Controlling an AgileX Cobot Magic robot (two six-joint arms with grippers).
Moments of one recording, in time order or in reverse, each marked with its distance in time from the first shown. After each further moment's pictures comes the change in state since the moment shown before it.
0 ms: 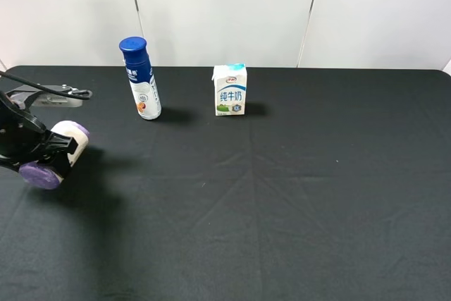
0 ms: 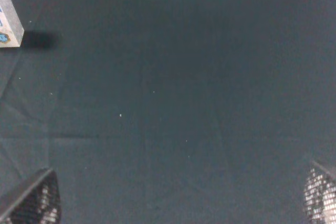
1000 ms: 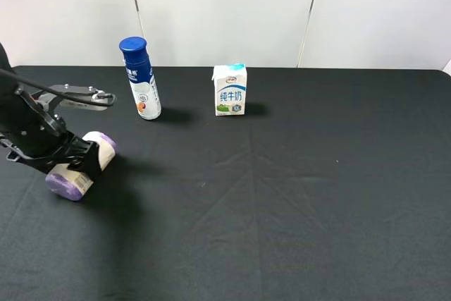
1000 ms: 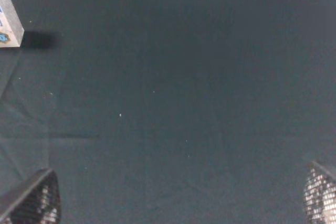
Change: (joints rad) left arm -0.104 0.000 -0.001 -0.109 -0.006 0.114; right arm 0.000 0.000 0.000 0.000 0.000 0.000
